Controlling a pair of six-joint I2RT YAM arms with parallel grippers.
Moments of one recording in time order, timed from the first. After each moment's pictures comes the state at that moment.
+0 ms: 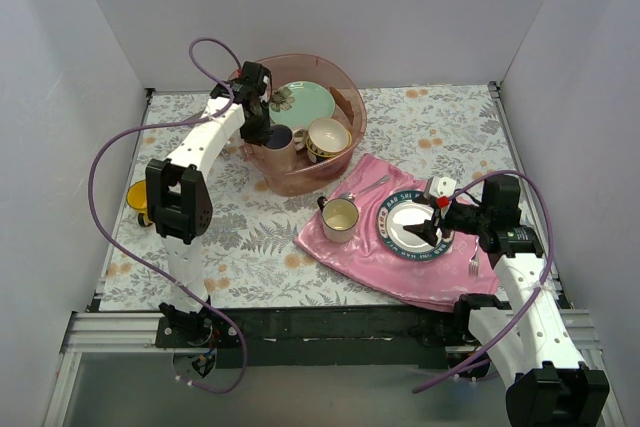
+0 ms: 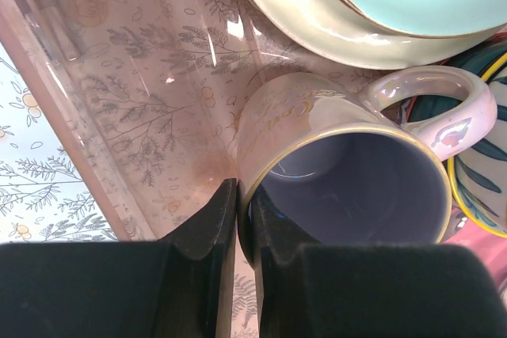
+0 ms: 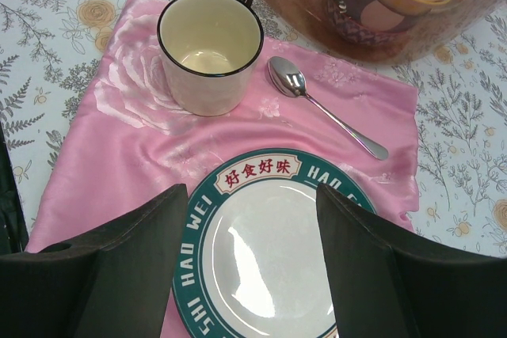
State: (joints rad) left arm -0.31 2.02 1.92 -0.96 -0.12 -0.38; right arm 0.03 0.77 0.61 -0.50 -1.01 -0.79
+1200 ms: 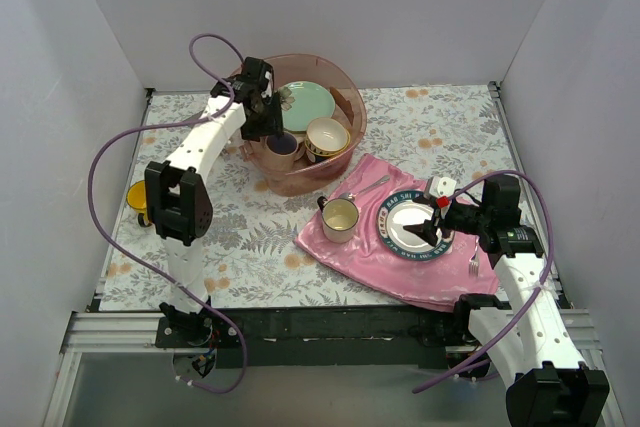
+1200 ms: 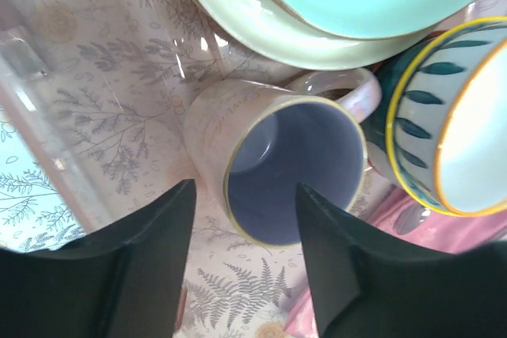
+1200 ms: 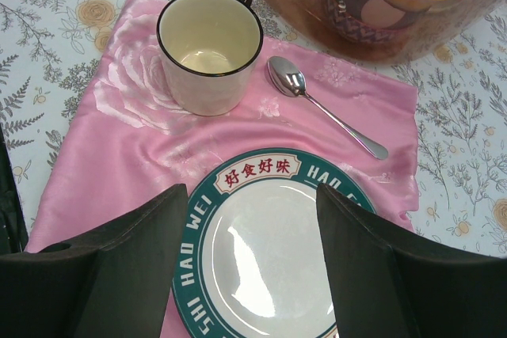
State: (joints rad) left arm -0.32 2.03 1.94 -0.96 -0.08 -0.38; right arm 0.03 0.77 0.61 -0.50 -1.01 -0.79
